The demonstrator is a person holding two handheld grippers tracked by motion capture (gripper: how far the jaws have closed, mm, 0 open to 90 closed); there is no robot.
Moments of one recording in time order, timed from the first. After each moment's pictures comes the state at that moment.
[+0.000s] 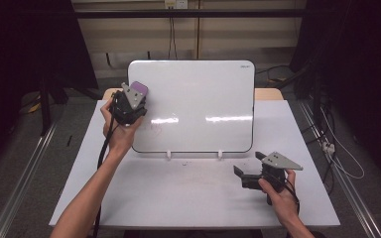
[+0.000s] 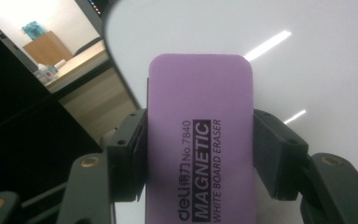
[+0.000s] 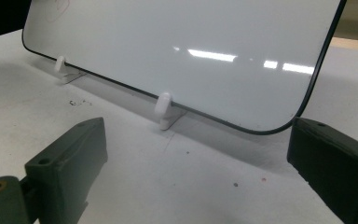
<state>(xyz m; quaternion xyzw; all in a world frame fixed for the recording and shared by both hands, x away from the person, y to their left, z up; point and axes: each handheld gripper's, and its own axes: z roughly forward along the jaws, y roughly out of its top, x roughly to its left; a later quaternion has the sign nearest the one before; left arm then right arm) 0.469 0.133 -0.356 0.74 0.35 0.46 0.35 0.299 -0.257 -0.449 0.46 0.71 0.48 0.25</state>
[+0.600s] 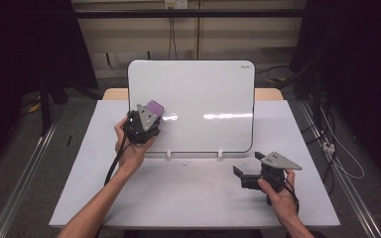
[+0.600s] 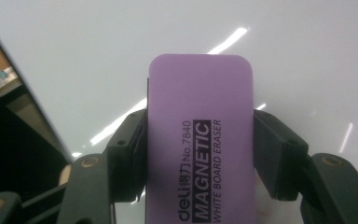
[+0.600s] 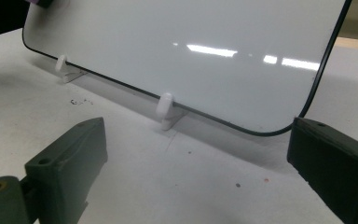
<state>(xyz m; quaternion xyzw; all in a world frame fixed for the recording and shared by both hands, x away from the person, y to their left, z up) 0.444 0.118 -0.379 0.77 0.32 0.42 0.37 0.300 -0.256 -0.449 0.46 0.71 0.48 0.25</state>
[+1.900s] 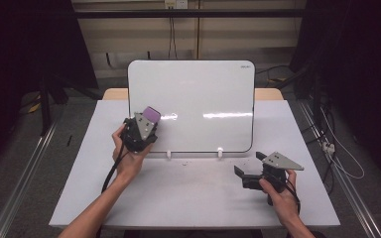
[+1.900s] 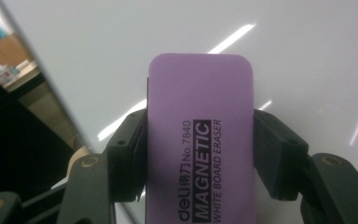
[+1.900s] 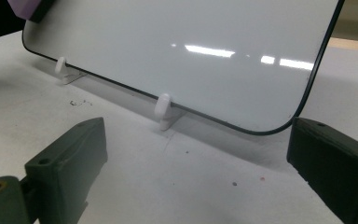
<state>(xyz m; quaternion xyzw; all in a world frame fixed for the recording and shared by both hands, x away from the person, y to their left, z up) 0.428 0.128 -0.395 0.76 0.33 0.43 0.36 0.298 -0.259 -0.448 0.46 0.71 0.48 0.25</state>
